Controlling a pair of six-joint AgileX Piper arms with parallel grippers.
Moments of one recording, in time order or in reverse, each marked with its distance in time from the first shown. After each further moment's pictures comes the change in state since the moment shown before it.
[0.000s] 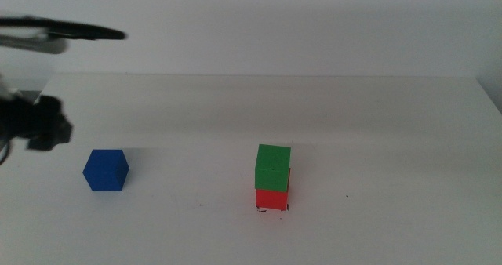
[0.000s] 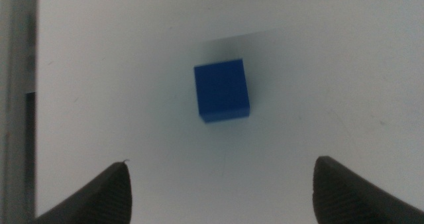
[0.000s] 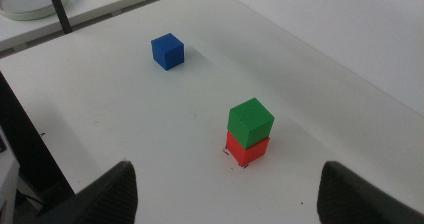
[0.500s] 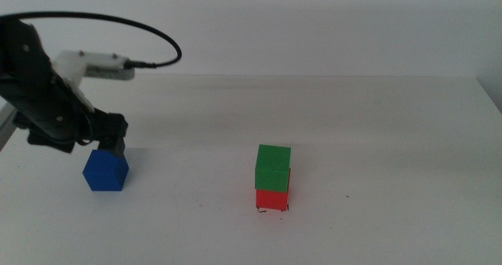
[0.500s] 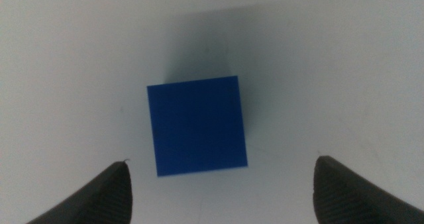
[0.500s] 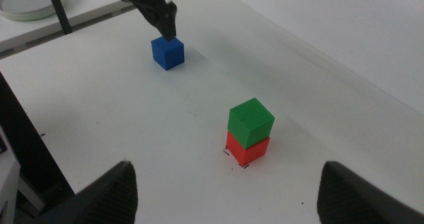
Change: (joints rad) left arm 0.002 0.525 -0.149 -0.063 -0.088 0.001; right arm 0.000 0.000 0.000 0.000 0.000 0.006
